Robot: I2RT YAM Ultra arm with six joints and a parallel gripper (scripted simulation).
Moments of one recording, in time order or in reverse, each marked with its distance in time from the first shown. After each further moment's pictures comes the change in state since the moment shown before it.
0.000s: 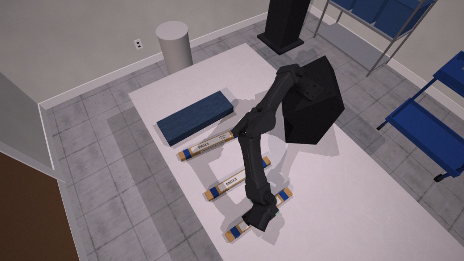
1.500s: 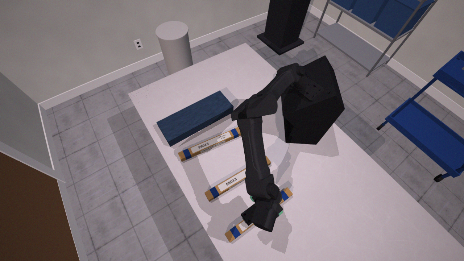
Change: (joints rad) arm 0.127 -0.219 -0.108 -0.123 0.027 0.130
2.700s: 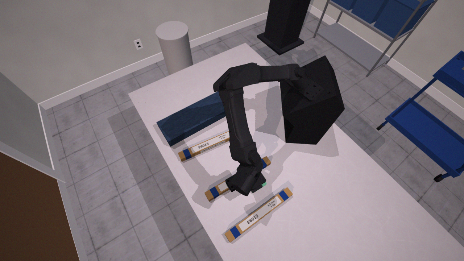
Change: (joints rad) arm -0.157 -0.407 -0.583 0.259 -0.040 -0.102
